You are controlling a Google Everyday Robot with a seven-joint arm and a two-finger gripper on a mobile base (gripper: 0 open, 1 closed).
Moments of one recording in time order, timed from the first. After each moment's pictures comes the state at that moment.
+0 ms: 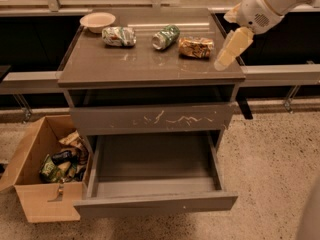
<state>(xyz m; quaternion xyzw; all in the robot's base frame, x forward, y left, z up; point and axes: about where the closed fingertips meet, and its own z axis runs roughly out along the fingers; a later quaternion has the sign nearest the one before) 0.657 -0.181 0.954 -0.58 0.75 0.07 0.31</state>
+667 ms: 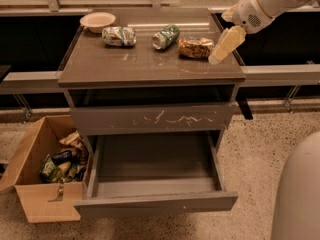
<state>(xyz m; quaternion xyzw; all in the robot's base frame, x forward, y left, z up) 0.703 -0.179 0.940 -0.55 0.75 0.09 0.34</state>
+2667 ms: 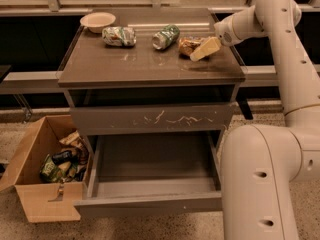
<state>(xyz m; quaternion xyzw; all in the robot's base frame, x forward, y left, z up) 0.847 -0.183 0.860 -0.44 0.78 0.12 0.44</state>
